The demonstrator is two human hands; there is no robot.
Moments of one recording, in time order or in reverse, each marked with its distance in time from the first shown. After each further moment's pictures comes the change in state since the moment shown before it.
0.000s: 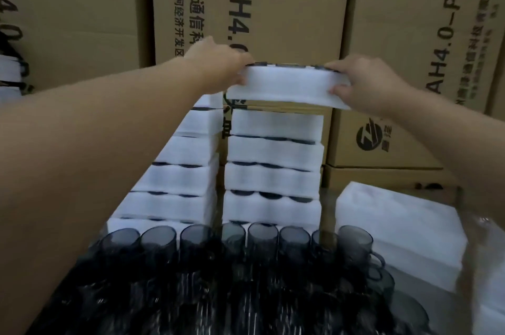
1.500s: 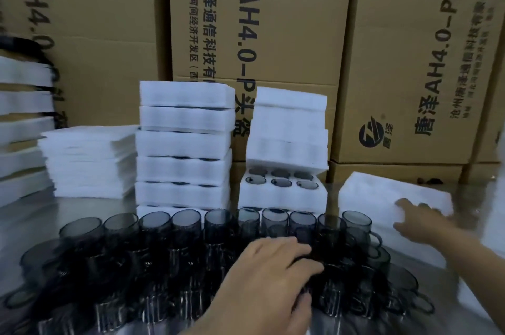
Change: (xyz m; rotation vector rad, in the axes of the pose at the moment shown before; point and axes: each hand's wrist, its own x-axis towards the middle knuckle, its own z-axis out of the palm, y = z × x) left_hand -0.252 0.178 -0.009 -0.695 -0.093 0.198; right_hand -0.196 0.109 0.110 -0.259 -0.796 0.669
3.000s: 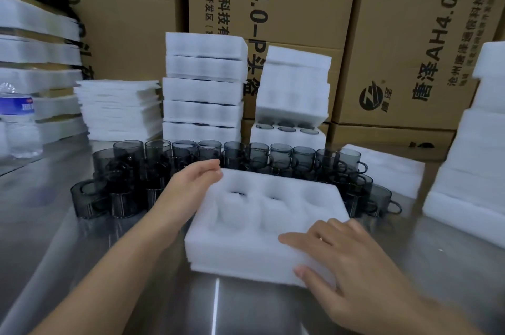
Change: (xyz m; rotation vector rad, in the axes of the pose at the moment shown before) left_hand -0.108 -0.042 0.004 -1.110 0.423 -0.863; right_hand -0.337 -0.084 0.046 0.168 0.520 -1.001
